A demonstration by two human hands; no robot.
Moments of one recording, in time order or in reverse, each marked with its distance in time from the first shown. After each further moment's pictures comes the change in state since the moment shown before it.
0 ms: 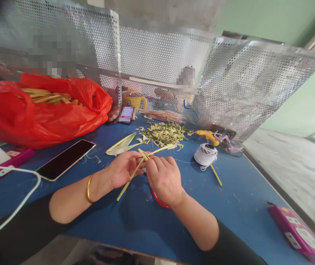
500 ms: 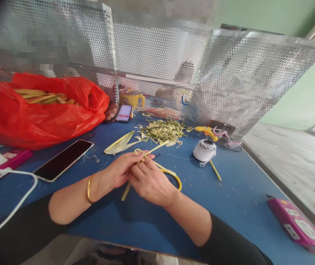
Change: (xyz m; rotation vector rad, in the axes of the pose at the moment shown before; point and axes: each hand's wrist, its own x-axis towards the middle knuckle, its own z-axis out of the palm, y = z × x) left_hand 0.005 -0.013 -0.004 0.082 0.039 0.080; right_hand -0.001 -0.015 0.010 0.094 -0.117 -0.350
